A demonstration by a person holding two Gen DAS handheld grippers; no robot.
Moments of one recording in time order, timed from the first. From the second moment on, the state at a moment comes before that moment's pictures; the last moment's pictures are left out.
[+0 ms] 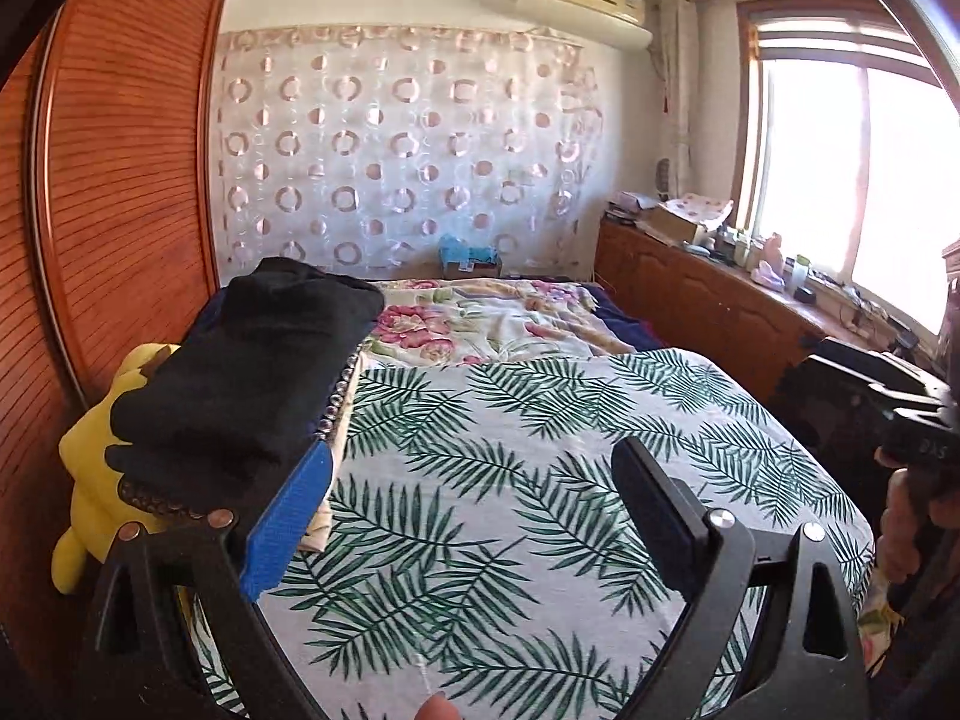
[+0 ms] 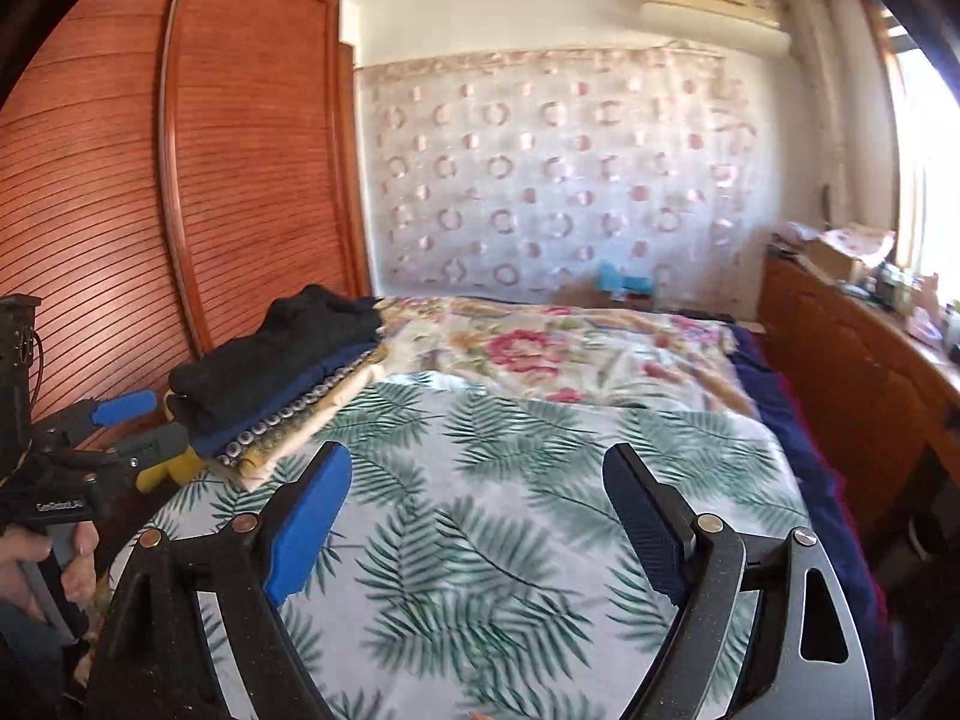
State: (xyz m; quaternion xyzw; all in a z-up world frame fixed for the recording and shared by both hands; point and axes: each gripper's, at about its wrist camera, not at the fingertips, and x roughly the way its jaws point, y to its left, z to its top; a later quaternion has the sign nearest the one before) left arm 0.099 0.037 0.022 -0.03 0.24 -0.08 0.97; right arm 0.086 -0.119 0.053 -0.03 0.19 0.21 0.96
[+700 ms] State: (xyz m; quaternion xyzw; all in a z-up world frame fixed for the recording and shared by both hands) left arm 0.077 -0.005 0.055 -0.02 0.22 -0.08 0.97; right arm 0.015 -0.156 0.057 0.01 0.14 0.16 0.98
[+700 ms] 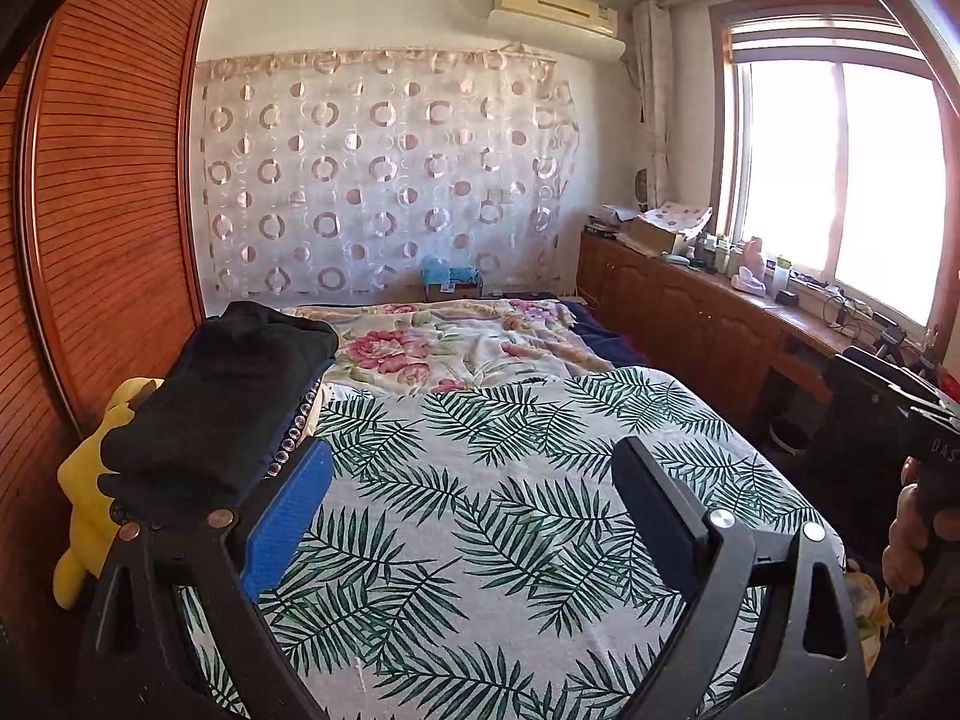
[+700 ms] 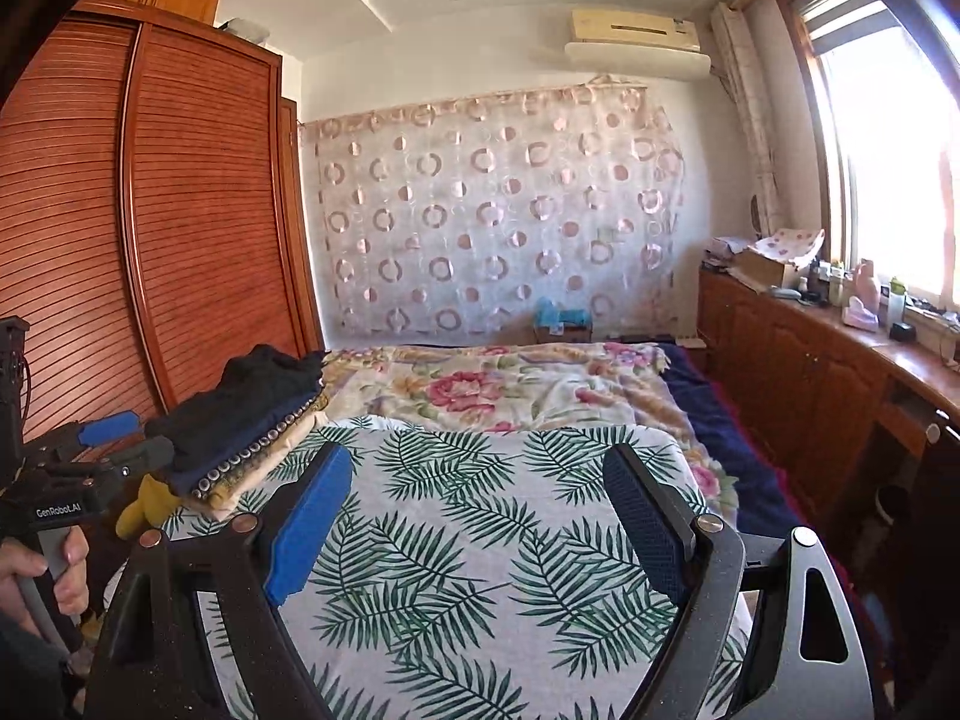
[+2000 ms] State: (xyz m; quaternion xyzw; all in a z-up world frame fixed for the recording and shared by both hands) left arm 0.074 -0.001 0.057 -0.02 0.21 -0.08 0.97; right arm 0.027 -0.186 0.058 0.00 0.14 0.16 0.98
